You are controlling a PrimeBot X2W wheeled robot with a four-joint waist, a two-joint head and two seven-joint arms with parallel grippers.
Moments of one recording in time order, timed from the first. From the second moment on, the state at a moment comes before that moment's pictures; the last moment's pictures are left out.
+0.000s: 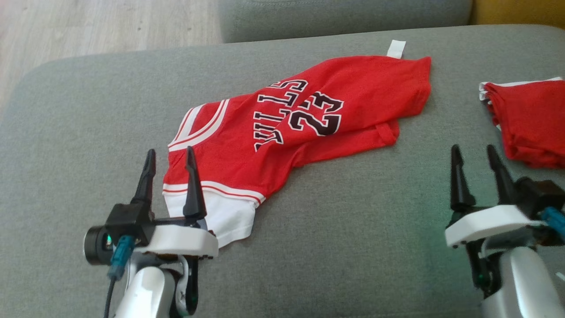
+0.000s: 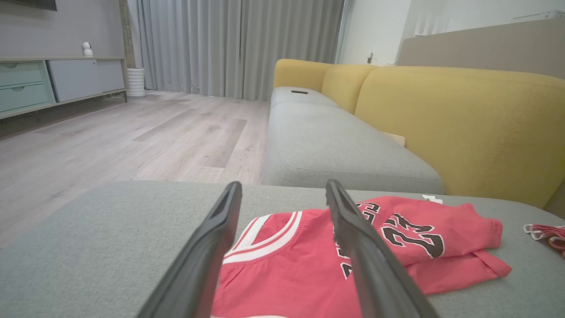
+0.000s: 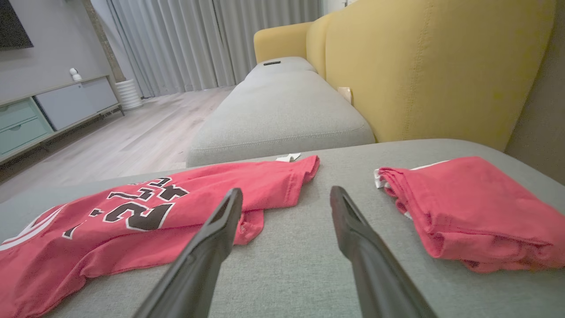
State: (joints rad) left arm -0.09 0.05 -0.28 0.07 -0.19 0.25 -0.26; right arm -0.15 -0.04 -0.08 0.24 0.13 0.12 -0.08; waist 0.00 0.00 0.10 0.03
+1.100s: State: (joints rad) left arm -0.14 0.05 -0.37 0.03 -0.23 0.22 -0.26; right arm -0.48 -0.05 -0.11 0.82 -0.03 0.12 -0.19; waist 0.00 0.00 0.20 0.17
